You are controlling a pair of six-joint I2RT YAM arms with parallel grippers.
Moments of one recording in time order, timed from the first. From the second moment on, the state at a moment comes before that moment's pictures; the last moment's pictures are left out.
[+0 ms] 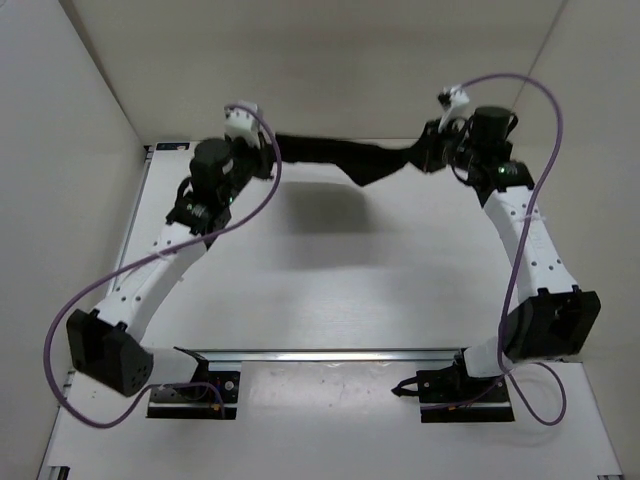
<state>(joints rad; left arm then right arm) -0.40 1.39 1.38 0.02 0.03 -0.10 0.09 1.53 1.65 -0.42 -0.59 0.05</state>
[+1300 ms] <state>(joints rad) -0.45 1.06 0.51 -0.31 -0.11 -0.53 0.30 1.76 1.02 -0.26 -0.71 0.17</state>
